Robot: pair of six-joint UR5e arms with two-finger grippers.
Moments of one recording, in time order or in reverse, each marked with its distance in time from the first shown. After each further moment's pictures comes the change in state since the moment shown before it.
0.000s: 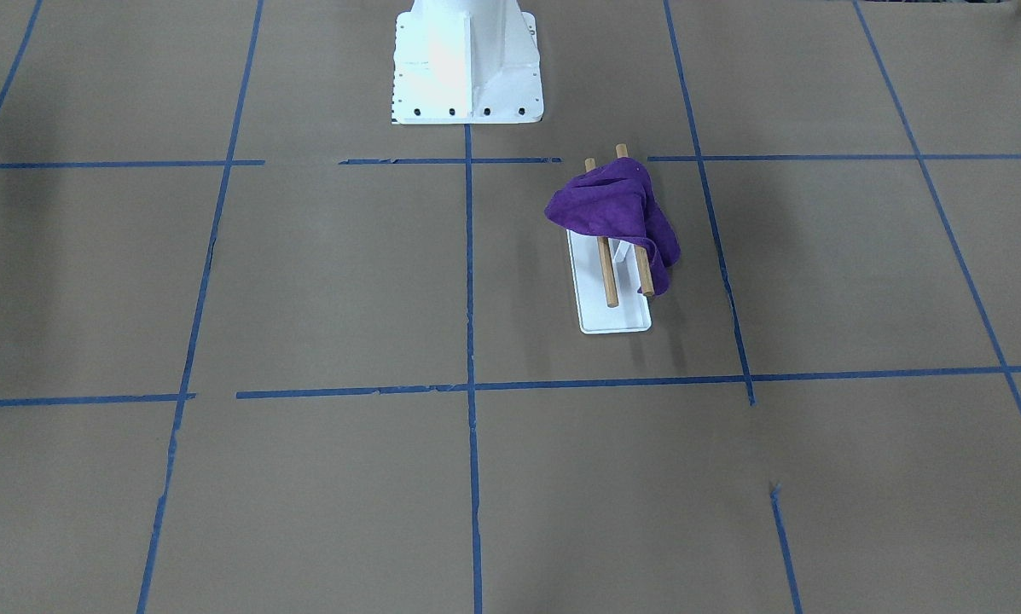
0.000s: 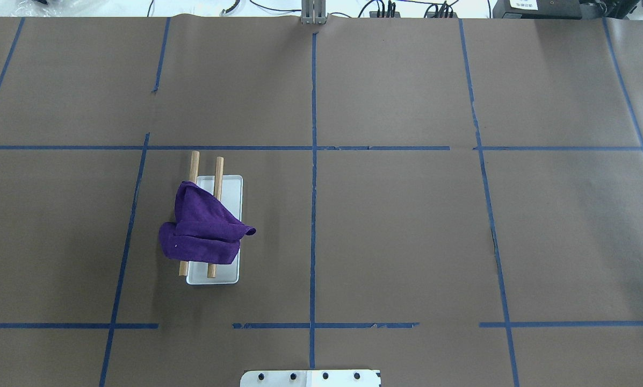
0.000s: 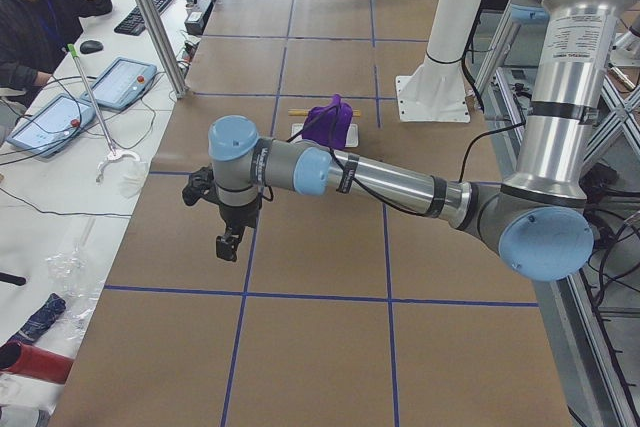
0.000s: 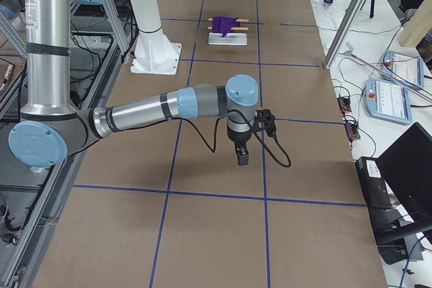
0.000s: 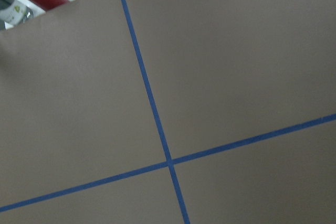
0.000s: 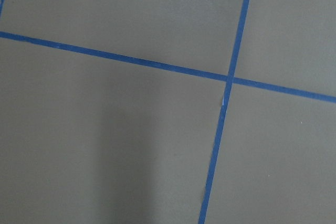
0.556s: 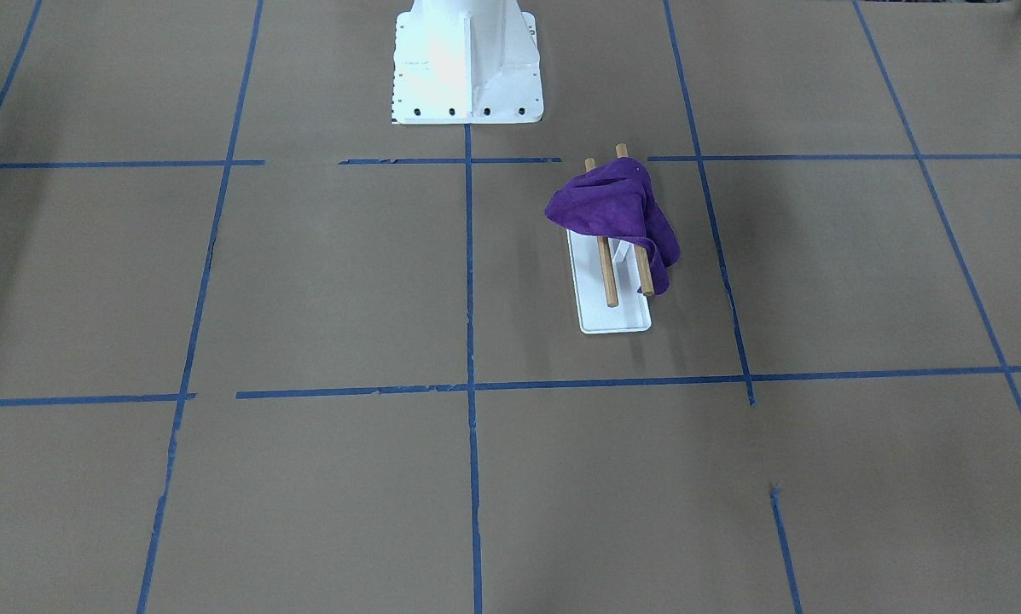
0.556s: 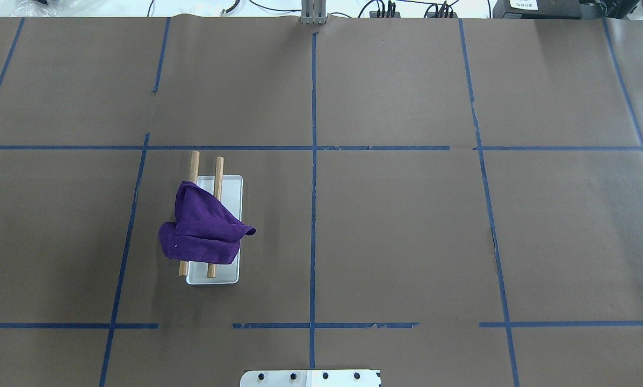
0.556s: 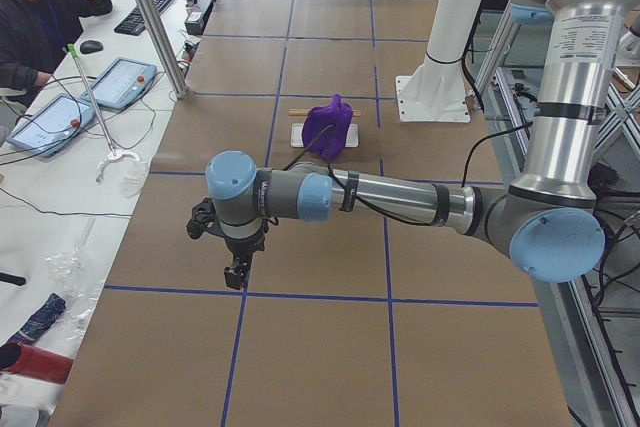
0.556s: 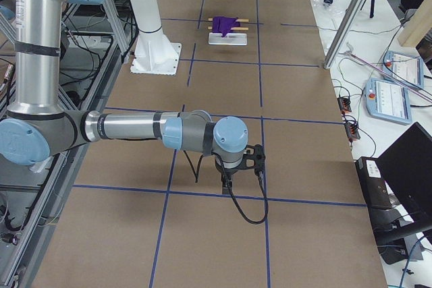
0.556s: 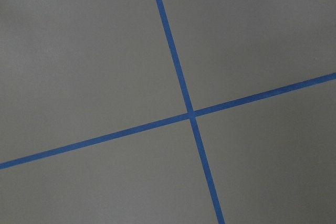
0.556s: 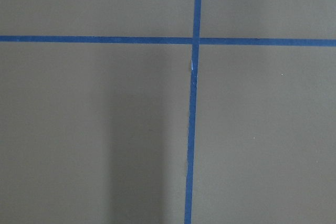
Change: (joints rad) left arm -0.016 0.033 0.045 0.004 -0.020 0.022; right arm 0.082 -0.055 -0.090 0.009 0.044 -0.007
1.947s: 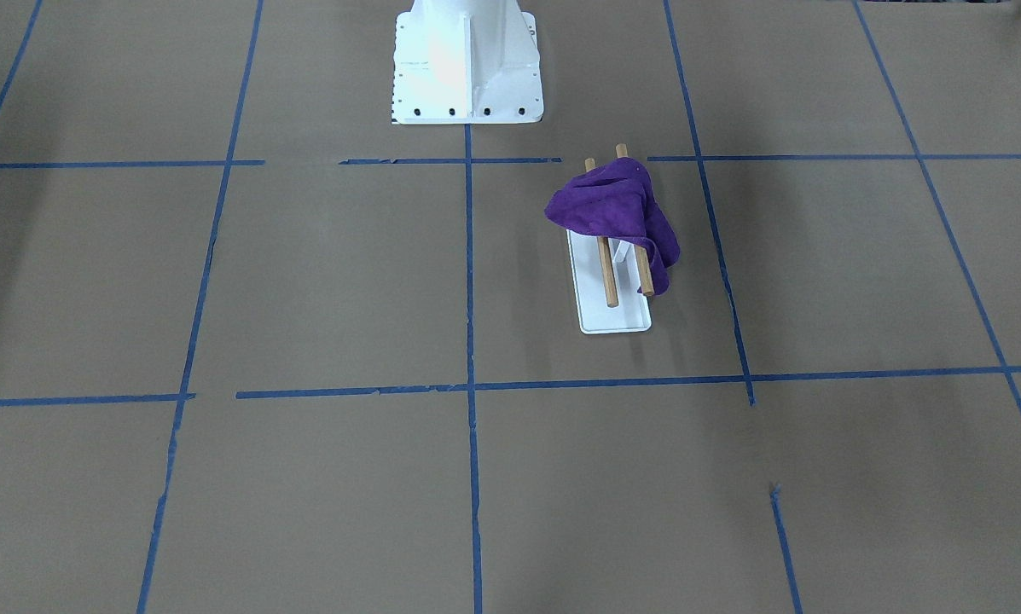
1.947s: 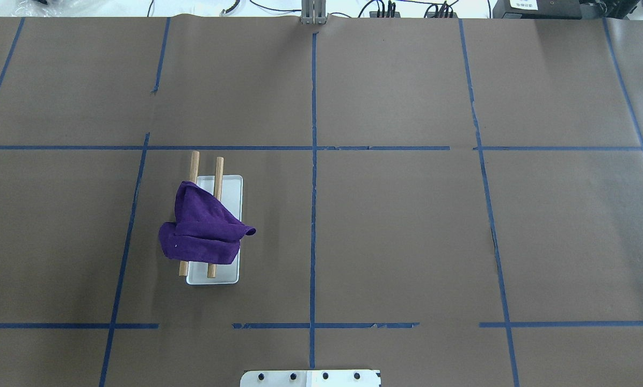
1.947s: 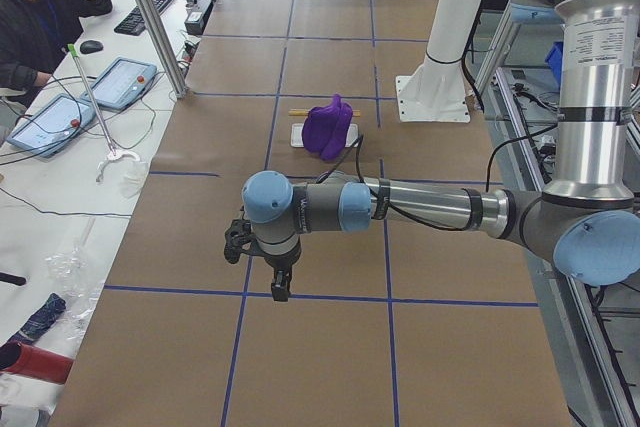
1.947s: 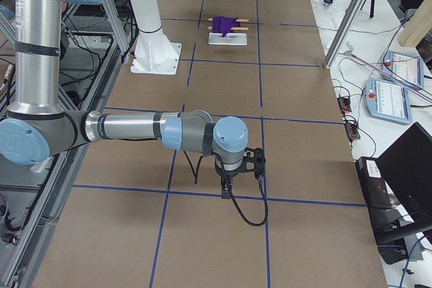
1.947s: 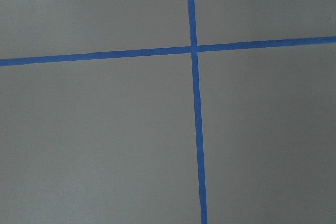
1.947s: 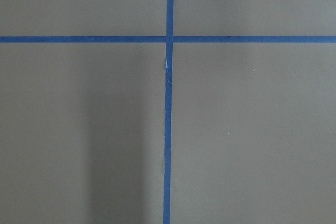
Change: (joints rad) left arm -0.023 0.126 -0.105 0.088 -0.069 -0.112; right arm 0.003 0.005 -0.004 -0.002 -0.046 0.010
